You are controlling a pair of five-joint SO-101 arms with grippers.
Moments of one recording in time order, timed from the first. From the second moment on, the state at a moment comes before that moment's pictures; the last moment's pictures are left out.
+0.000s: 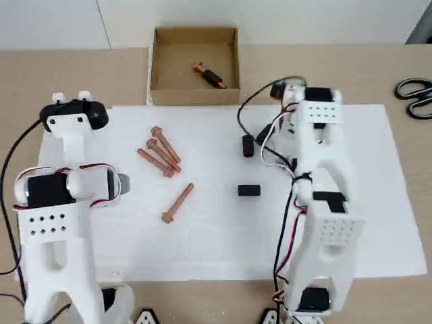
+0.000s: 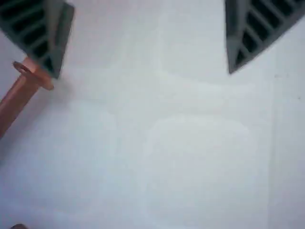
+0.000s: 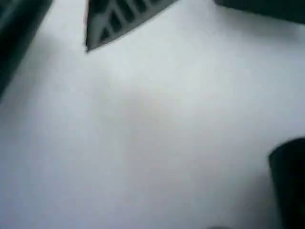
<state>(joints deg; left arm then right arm) -12.0 -36.2 28.2 89.5 2.5 -1.3 35.0 -24.6 91.3 3.2</state>
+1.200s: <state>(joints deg) -12.0 -36.2 28.2 89.5 2.5 -0.7 35.9 -25.8 93.9 5.1</state>
